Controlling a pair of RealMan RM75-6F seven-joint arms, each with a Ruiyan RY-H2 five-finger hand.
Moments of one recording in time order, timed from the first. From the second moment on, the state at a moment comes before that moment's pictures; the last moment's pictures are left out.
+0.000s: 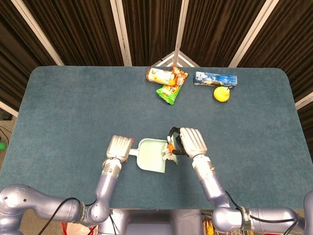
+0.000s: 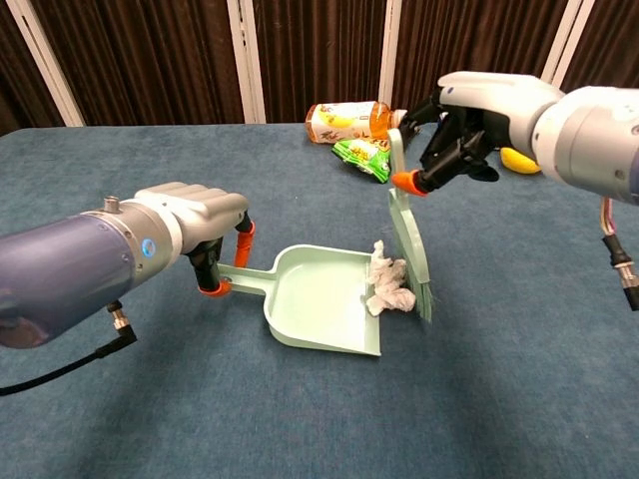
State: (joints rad) left arm -0.97 -1.81 -0.25 -1.69 0.40 1.34 1.15; right arm 0.78 -1.50 0.34 -1.99 -0.64 1.22 -0.47
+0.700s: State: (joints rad) left arm -1.00 -1.83 -0.27 -1.71 0.37 1.39 1.20; right arm 0.84 -1.44 0.44 -2.04 -0.52 1.27 -0.47
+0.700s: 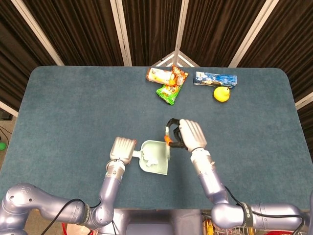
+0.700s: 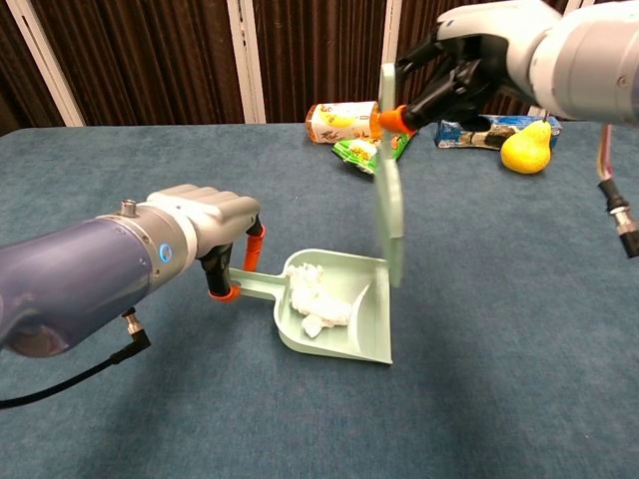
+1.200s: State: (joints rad) left arm -1.03 -1.80 -0.30 -1.77 0.28 1.44 1.26; right arm 0.80 -1.45 0.31 -2.01 -0.55 1.28 -0.48
